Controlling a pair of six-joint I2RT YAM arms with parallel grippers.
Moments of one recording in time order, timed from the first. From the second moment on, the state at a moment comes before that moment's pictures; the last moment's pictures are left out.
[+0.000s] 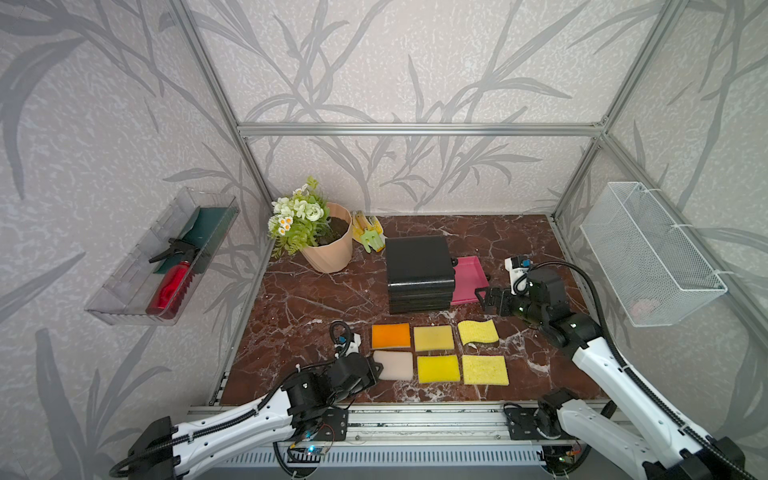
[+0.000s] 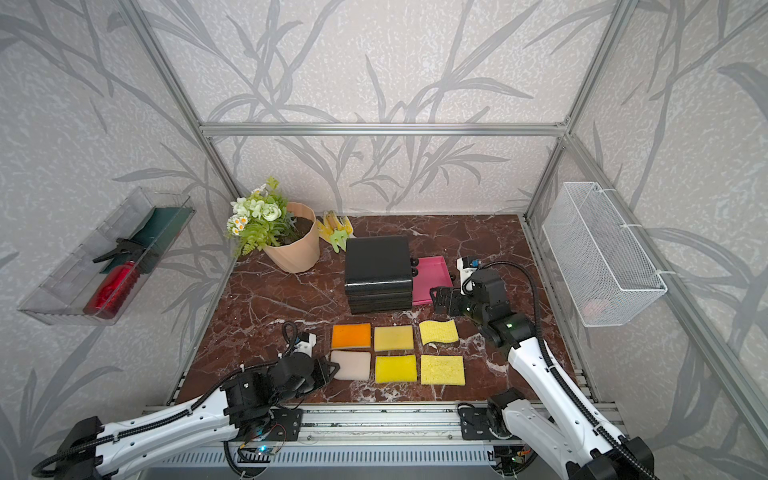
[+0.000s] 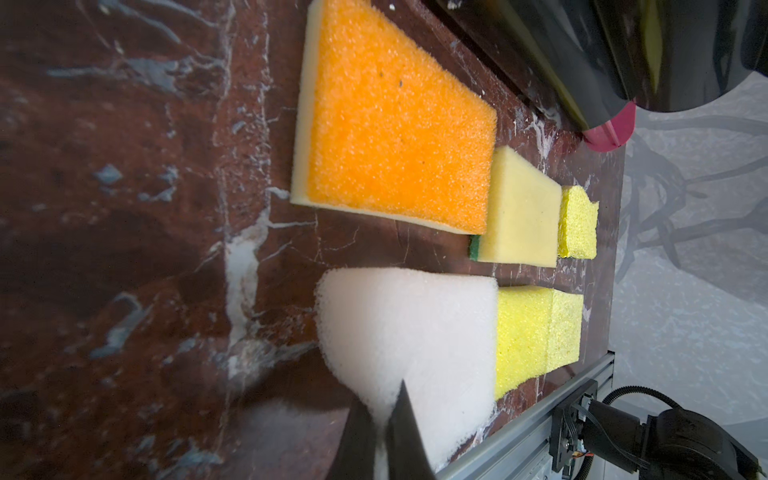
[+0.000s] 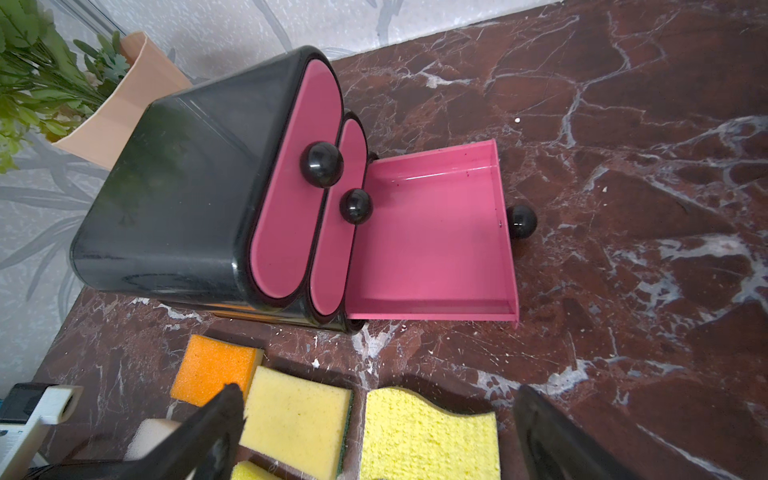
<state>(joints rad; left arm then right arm) -1.05 0.57 0.16 -0.35 -0.16 -1.35 0.34 0.92 0.72 -0.42 -0.16 0.37</state>
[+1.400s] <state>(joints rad) -1.16 0.54 0.20 -0.53 -0.29 -1.46 0.34 0.96 0.70 -0.39 -0.15 0.37</state>
